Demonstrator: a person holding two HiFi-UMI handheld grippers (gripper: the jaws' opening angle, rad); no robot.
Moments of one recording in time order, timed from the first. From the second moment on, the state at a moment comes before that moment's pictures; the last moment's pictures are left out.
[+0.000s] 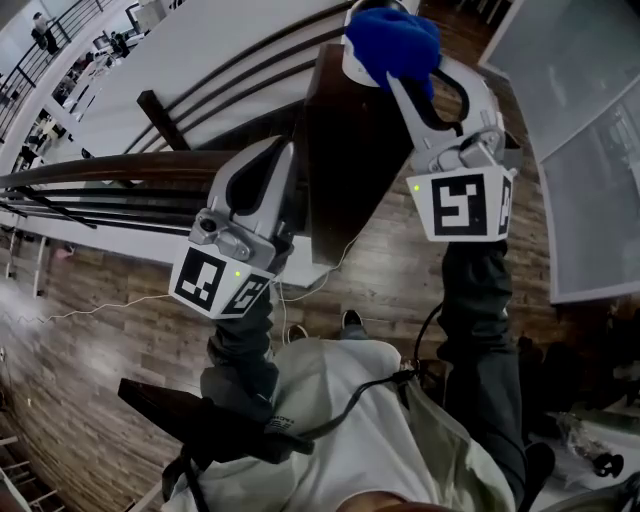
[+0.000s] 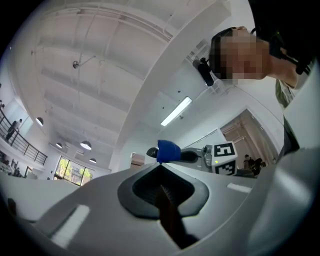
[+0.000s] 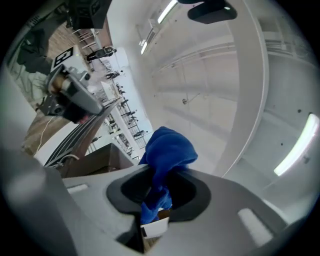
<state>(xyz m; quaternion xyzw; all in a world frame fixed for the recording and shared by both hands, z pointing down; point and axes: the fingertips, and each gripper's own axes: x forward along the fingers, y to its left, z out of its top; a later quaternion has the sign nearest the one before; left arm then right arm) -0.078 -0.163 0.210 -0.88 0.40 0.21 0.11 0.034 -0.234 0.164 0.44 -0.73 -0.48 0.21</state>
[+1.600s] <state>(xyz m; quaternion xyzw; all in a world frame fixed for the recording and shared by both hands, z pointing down) -0.125 -0.164 0.169 -0.87 0.41 0.24 0.15 -0.030 -0.258 0.113 0.39 -0.57 -0.60 0.40</state>
